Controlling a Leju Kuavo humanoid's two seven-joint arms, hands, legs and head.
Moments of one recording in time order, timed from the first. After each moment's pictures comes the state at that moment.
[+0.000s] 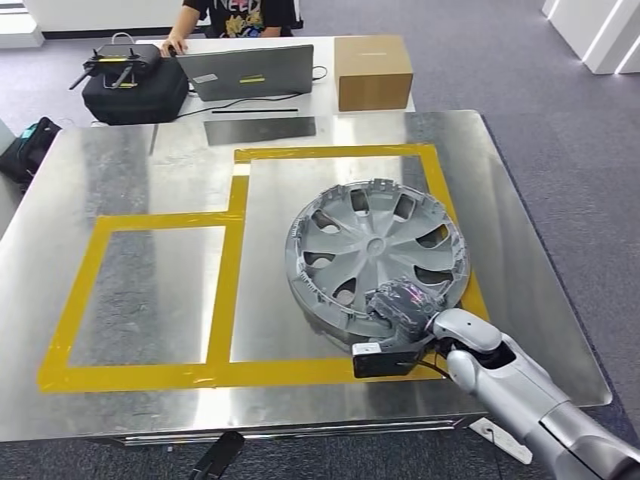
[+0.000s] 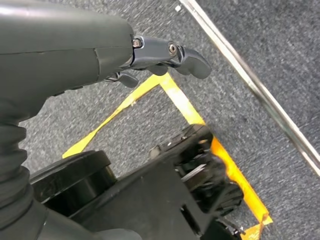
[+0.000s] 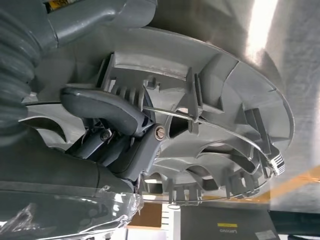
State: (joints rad) left arm -0.14 -0.17 0.18 -0.20 -0.73 0.11 -0.21; right arm -0.58 -0.27 0.88 -1.05 0.90 -0.05 -0.33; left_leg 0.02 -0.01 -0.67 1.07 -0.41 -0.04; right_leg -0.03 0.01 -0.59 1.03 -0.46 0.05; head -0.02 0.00
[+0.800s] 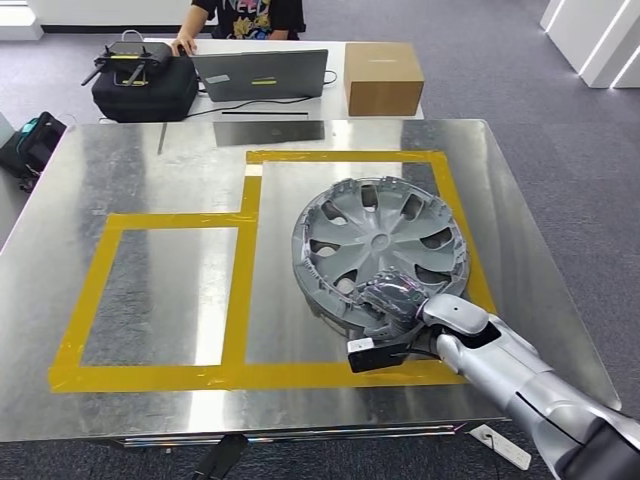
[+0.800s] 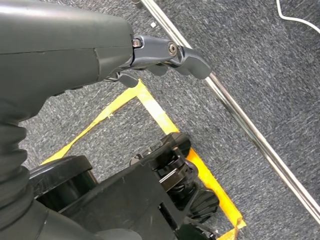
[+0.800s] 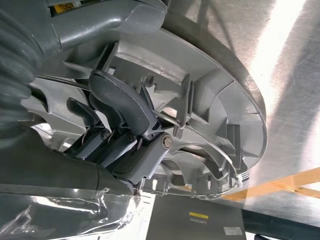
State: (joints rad) left arm -0.13 -0.19 0.17 -0.20 -0.77 0.16 -0.32; right arm -0.71 -0.22 1.02 -0.80 0.92 -0.14 -0.40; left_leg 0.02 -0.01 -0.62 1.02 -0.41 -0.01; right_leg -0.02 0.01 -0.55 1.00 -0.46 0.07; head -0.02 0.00
